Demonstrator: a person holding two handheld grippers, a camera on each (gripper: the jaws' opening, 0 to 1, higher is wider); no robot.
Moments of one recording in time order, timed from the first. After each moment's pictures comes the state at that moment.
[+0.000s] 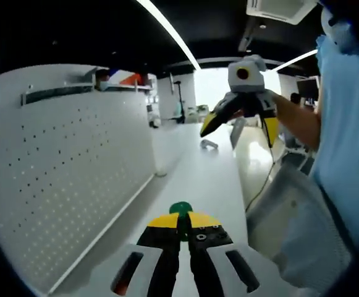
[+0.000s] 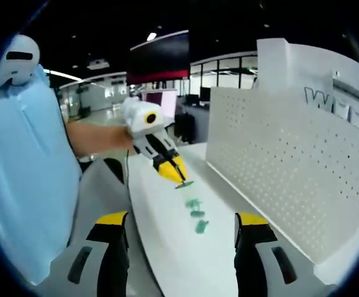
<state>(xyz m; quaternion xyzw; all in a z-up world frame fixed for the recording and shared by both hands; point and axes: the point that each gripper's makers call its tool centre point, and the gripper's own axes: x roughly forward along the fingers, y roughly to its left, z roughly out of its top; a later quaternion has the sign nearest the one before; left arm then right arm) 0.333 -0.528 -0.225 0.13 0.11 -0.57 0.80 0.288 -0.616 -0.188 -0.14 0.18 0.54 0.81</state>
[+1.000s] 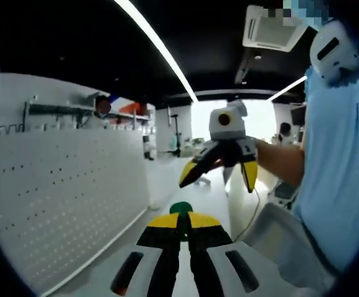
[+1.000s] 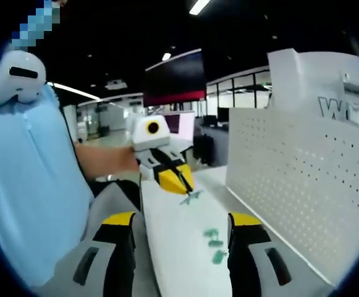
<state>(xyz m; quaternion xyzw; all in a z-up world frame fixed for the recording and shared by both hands) 0.309 -0.527 -0.166 0.04 0.02 -0.60 0.80 0.286 -0.564 -0.163 -0.07 0.12 0.61 0.78</state>
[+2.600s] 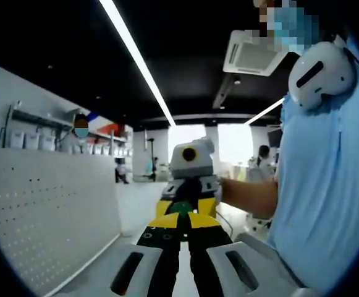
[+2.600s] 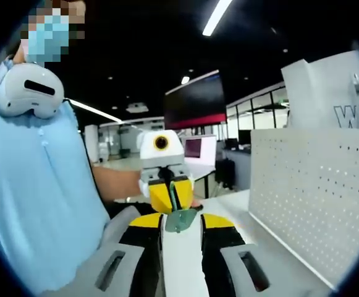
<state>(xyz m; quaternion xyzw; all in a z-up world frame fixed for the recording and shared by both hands) 0.270 -0.555 -0.129 -0.02 -0.03 -0.67 0.75 0.270 -0.537 -0.143 -0.02 0.06 0.67 0.74</state>
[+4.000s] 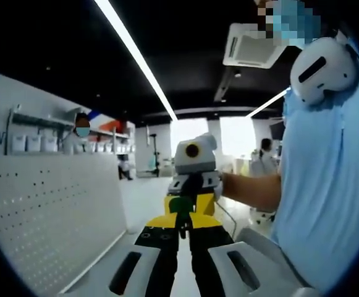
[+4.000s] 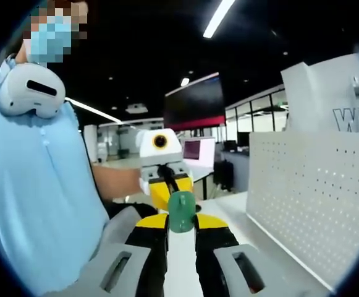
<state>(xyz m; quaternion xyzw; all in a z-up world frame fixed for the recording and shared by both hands) 0.274 -0.552 -0.129 0.01 -0.02 -0.66 0.75 0.272 -0.544 -0.140 -0.02 0.05 0.67 0.74</state>
